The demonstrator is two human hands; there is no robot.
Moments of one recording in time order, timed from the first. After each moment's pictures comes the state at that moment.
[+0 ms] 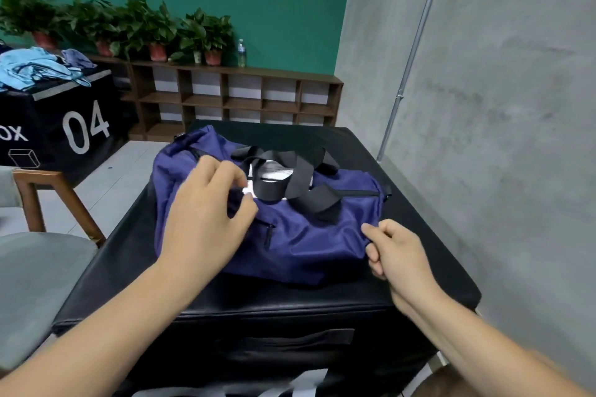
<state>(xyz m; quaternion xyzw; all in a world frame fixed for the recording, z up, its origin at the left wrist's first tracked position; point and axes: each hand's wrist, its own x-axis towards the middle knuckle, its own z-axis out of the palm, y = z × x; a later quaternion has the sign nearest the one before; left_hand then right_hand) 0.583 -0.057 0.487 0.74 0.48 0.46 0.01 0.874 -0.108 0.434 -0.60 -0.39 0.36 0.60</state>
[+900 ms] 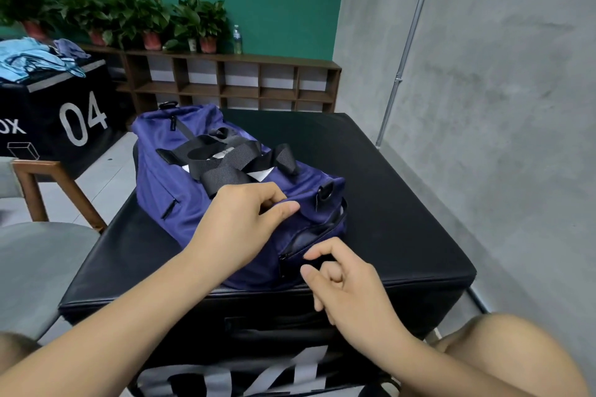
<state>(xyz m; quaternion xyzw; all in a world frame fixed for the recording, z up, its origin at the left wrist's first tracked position) 0.611 -0.070 0.477 0.80 0.43 0.38 0.16 0.799 -0.186 0.431 -0.56 -0.60 0.34 0.46</state>
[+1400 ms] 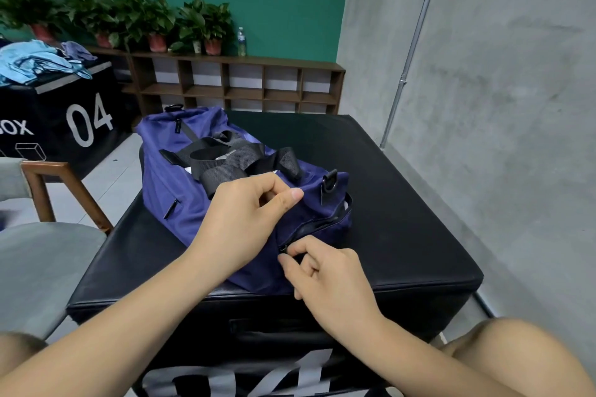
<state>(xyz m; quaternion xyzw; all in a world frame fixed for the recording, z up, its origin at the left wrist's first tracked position) 0.608 -0.083 0.497 0.75 0.41 0.44 0.26 0.772 -0.154 0.424 -0.57 -0.68 0.17 0.43</state>
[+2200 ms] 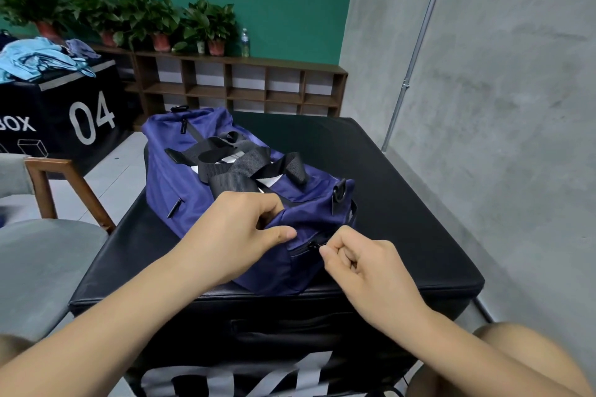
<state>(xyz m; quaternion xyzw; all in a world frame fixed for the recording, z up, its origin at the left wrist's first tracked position) 0.582 -0.081 0.492 0.84 0.41 0.30 0.18 0.822 -0.160 0.441 -0.54 -0.73 0.12 0.40</state>
